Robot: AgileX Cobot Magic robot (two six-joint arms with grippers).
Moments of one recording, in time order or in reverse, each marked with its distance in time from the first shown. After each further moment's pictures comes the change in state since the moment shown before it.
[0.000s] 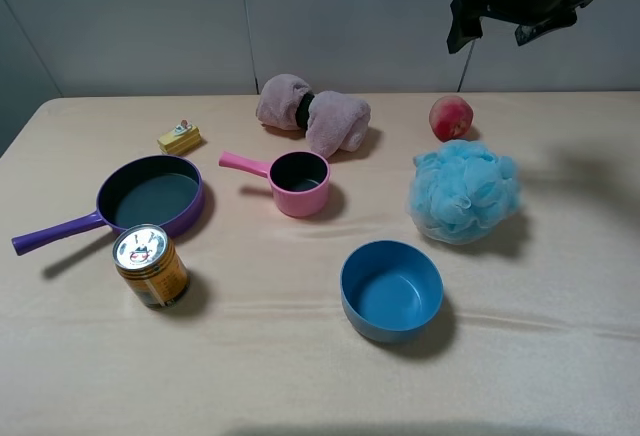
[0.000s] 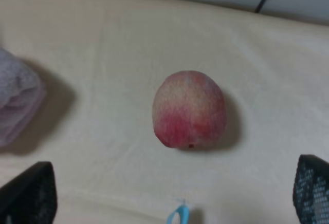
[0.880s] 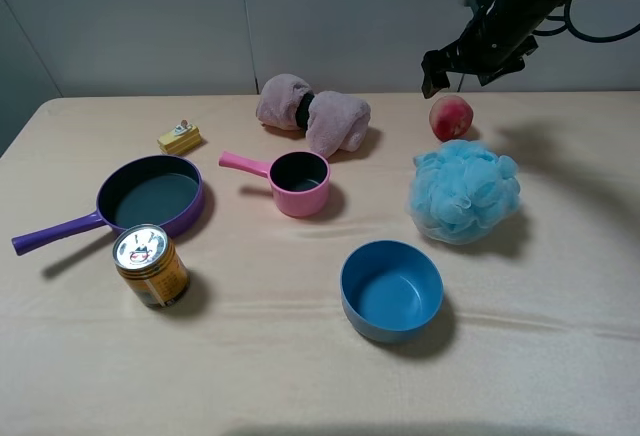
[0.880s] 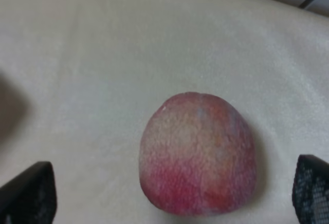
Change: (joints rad) left arm 0.000 0.000 0.000 0.000 0.000 0.000; right arm 0.000 0.257 -0.091 0.008 -0.109 -0.103
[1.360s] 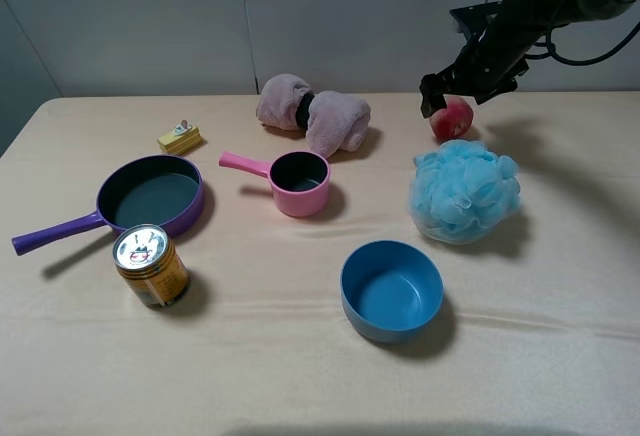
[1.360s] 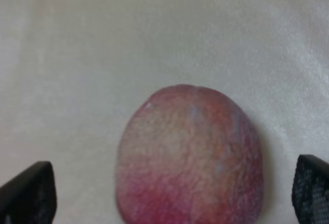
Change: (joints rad) left arm 0.000 0.000 0.000 0.000 0.000 0.000; right arm -0.017 0.082 -0.004 -0.011 -0.049 -0.019
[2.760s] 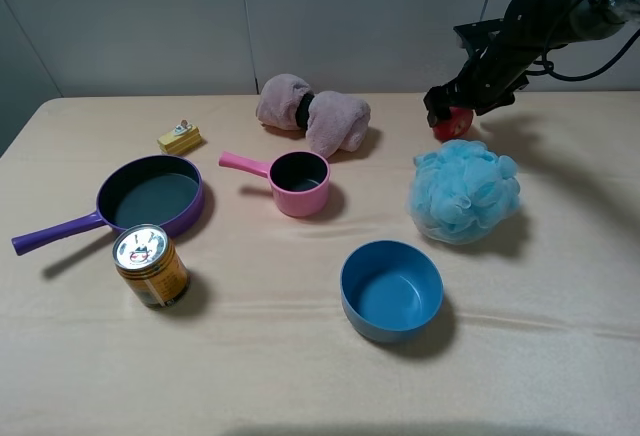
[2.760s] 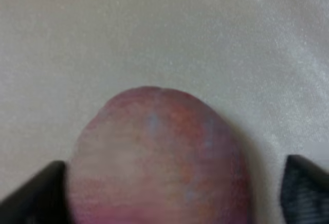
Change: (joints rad) left arm 0.000 0.000 0.000 0.000 0.000 0.000; right arm -0.026 0.054 0.000 0.026 -0.065 -0.021
